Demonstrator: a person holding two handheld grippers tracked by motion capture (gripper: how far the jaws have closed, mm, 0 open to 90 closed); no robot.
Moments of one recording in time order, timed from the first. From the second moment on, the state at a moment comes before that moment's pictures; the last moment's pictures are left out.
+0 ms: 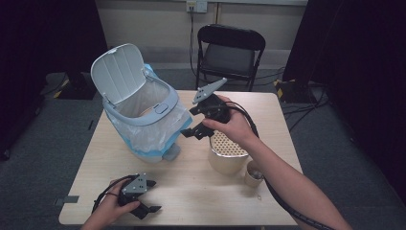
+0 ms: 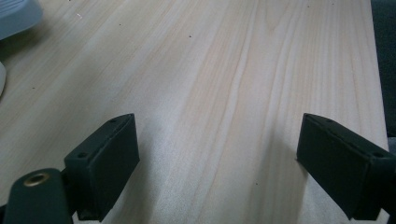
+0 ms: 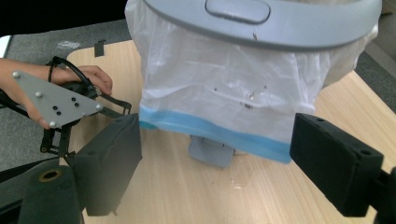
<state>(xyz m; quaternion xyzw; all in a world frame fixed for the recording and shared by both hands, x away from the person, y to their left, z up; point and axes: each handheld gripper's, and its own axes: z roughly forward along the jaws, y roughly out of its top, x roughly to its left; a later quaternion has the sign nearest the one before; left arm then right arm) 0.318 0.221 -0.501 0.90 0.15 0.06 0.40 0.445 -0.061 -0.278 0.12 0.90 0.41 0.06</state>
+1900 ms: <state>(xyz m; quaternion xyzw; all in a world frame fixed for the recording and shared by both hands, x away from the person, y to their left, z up) 0.317 0.221 -0.502 0.90 0.15 0.06 0.40 0.422 -0.177 -0.335 0.19 0.88 0.42 0.06</state>
